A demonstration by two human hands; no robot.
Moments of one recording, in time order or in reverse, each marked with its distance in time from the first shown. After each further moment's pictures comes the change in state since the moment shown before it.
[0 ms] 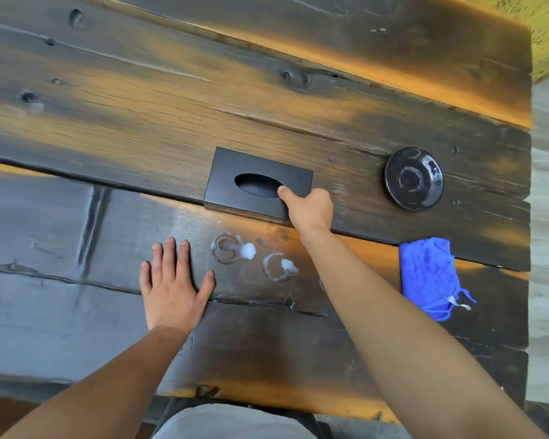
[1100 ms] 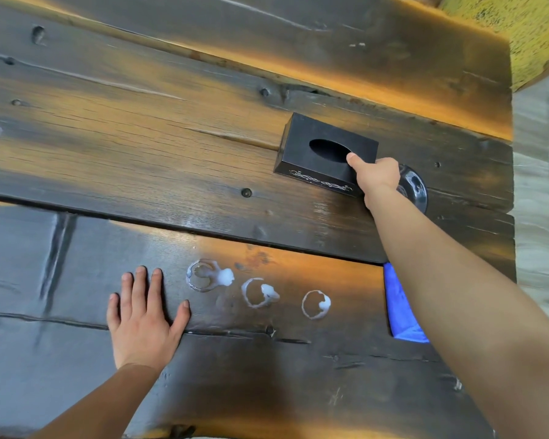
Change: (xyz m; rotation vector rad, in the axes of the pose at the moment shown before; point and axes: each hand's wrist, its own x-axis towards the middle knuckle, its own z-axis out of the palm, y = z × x) left_hand 0.000 0.001 0.004 0.016 0.030 -0.021; right_hand 0.164 -0.013 -0.116 0.090 0.208 0.054
